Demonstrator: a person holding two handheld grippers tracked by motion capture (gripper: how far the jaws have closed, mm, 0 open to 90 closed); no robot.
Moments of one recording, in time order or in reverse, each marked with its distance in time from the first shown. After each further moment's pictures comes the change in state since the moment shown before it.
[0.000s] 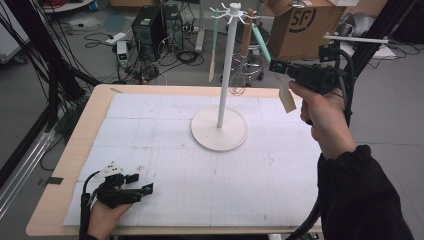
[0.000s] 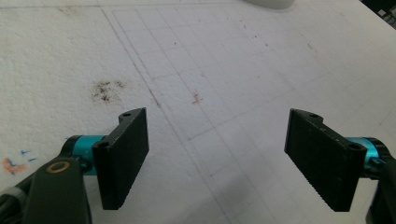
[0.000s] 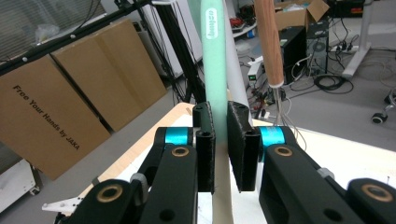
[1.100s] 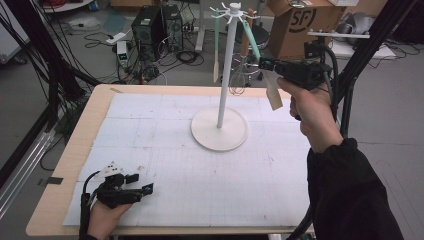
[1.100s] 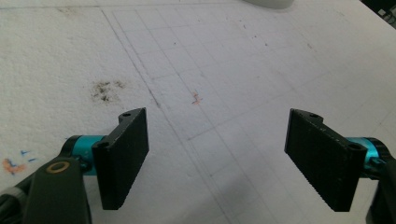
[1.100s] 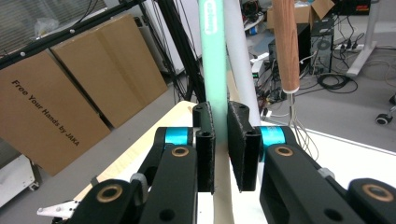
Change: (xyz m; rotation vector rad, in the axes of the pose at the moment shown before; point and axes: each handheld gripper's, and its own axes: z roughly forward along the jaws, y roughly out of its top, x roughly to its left) left arm 0.000 0.000 0.000 0.000 0.000 0.002; right arm 0.005 0.003 0.025 0.023 0.002 -0.007
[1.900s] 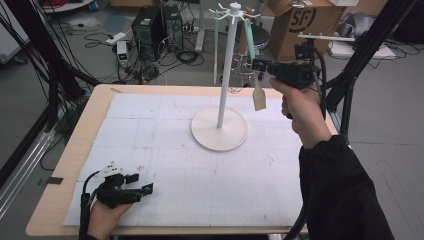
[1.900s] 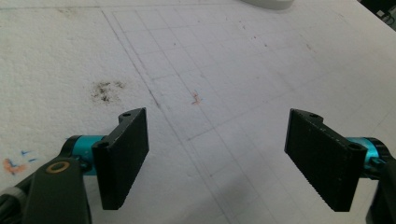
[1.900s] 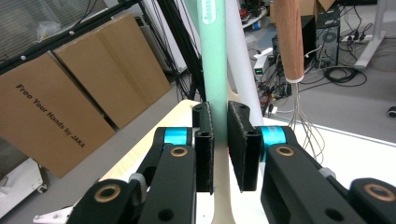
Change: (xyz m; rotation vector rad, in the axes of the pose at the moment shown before) left arm 0.000 0.000 0.000 -0.001 -0.005 -0.003; right arm -0.010 -0.006 0.020 0.005 0.018 0.037
